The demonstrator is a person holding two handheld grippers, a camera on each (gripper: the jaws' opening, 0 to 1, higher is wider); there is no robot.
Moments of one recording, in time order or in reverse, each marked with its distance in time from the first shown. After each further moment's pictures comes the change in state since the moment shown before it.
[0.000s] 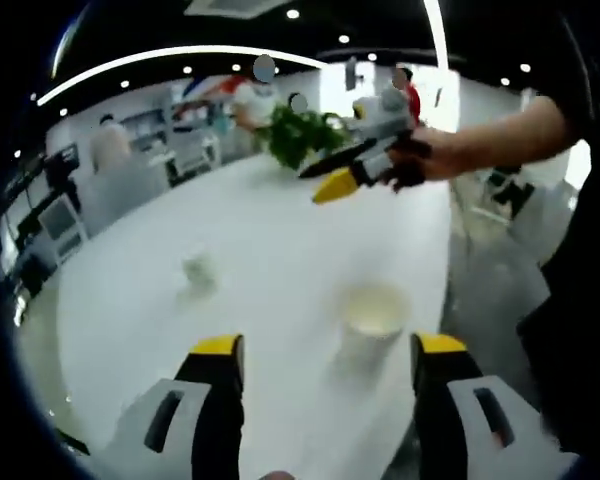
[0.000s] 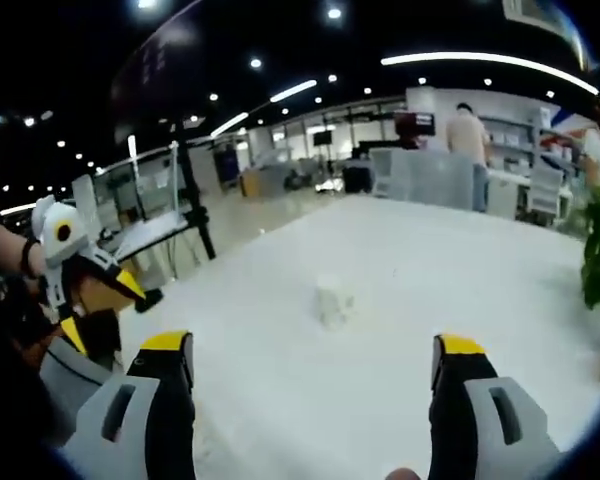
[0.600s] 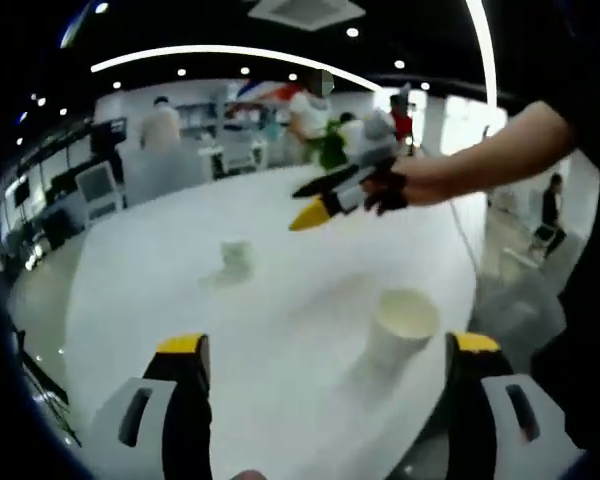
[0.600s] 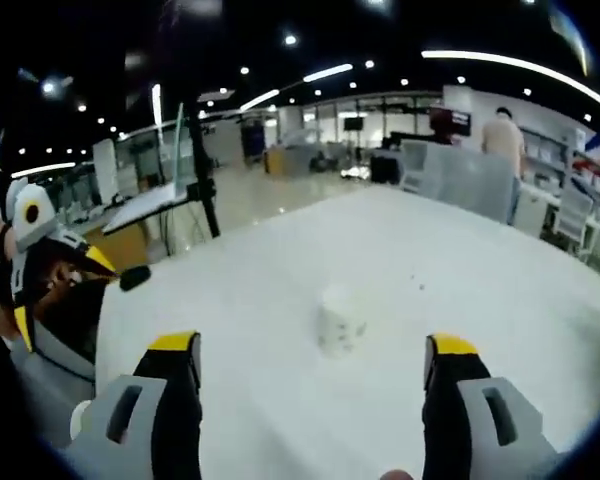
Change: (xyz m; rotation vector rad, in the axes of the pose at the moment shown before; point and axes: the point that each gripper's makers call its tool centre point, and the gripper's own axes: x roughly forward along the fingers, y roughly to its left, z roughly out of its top) left arm -0.007 0.022 -0.009 -0.124 -0.077 0.123; right arm 0.102 -0.006 0.003 -0.127 0.086 0.083
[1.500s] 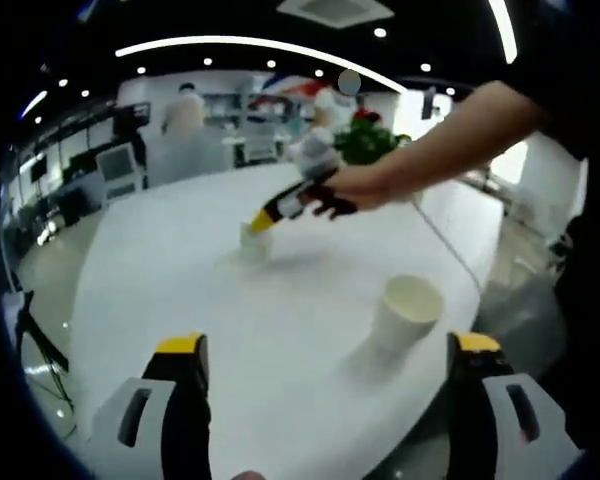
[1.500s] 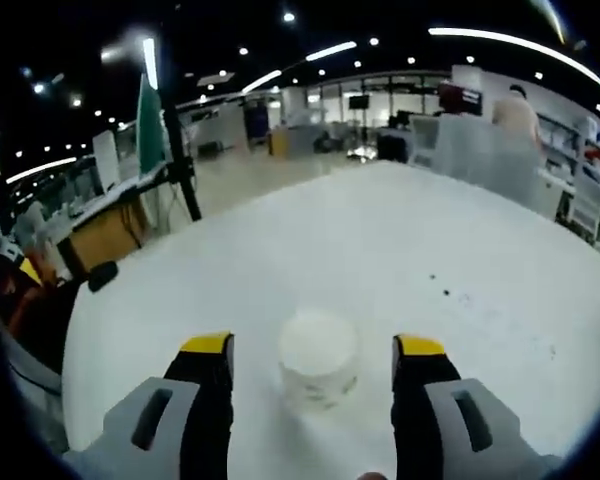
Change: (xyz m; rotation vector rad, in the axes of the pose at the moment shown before) left arm -0.018 0.004 -0.017 -0.075 0.012 0.069; right arm 0.107 -0.035 -0.005 0.031 0.071 0.029
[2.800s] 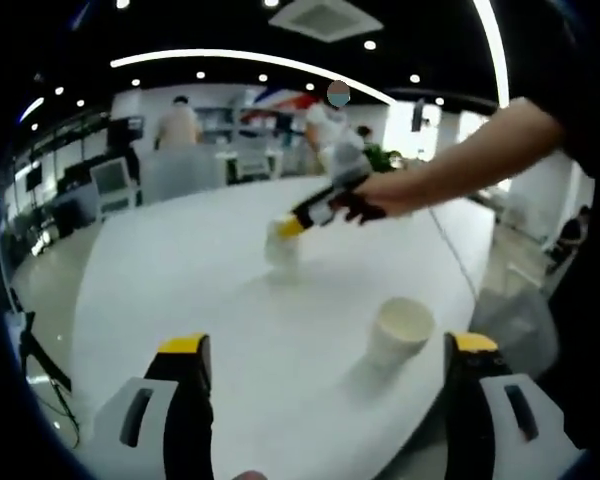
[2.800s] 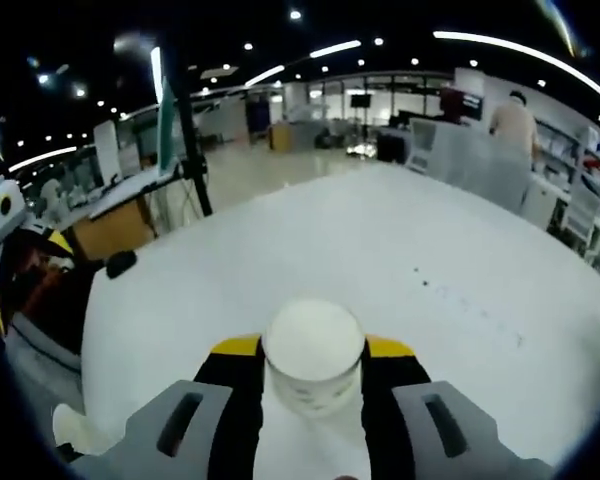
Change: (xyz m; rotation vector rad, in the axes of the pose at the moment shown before) left arm -0.005 -0.001 0.025 0.023 -0.058 -0.039; right arm -0.088 0.019 -0.001 -0.046 0.022 -0.016
